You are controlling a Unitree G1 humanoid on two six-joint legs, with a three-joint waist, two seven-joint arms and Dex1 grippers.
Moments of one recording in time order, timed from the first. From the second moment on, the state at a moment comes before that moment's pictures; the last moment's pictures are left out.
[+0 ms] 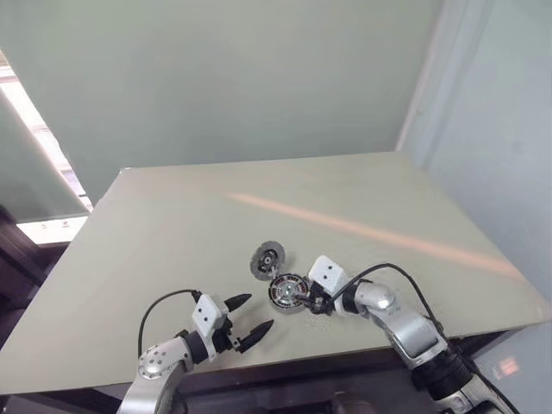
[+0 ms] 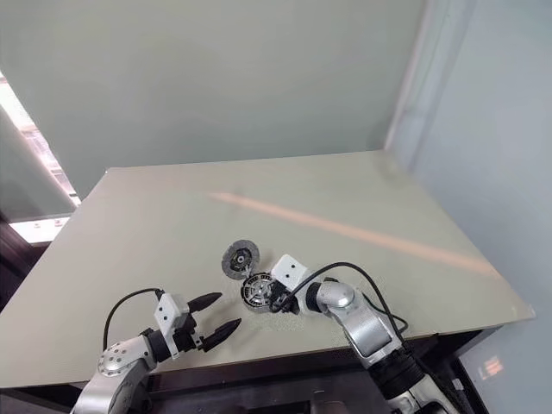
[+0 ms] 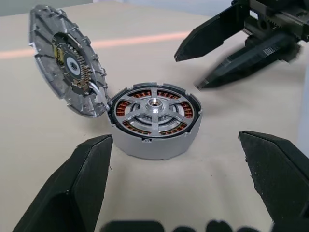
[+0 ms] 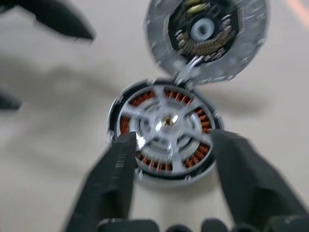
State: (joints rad) left arm 0.14 0.41 -0.05 0.06 -0.30 -0.07 -0.86; right arm -0.33 -0.33 0.47 -0.03 -0.02 0.38 0.68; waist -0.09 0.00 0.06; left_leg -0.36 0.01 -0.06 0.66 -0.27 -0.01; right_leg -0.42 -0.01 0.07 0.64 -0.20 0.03
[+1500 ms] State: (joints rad) left arm 0.17 0.39 0.02 0.00 -0.35 0.11 -0.76; right arm -0.50 -0.39 0.69 0.23 -0.44 -0.07 0.86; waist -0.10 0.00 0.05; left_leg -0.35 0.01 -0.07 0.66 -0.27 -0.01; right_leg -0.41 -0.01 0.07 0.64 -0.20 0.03
